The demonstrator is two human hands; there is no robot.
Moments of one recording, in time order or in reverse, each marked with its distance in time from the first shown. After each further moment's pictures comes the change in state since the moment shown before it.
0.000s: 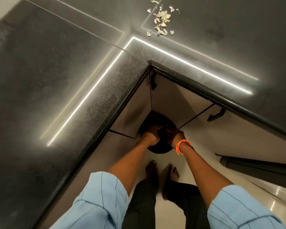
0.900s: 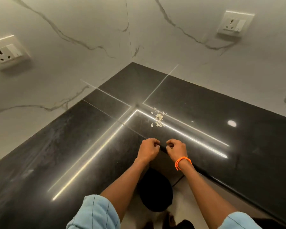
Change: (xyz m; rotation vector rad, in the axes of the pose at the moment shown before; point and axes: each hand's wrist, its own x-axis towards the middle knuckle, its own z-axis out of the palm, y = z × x) left_hand -0.151 0.161 -0.260 -0.209 0.457 0.202; right_hand -0.116 -0.217 -0.179 0.091 0.495 -0.201
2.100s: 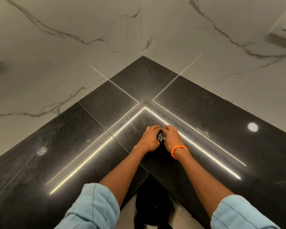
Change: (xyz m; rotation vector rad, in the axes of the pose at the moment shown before) left_hand 0.206 0.023 -0.039 0.205 -0.142 0.058; right_hand 0.225 -0.070 0.007 -0.462 -0.290 -0.440
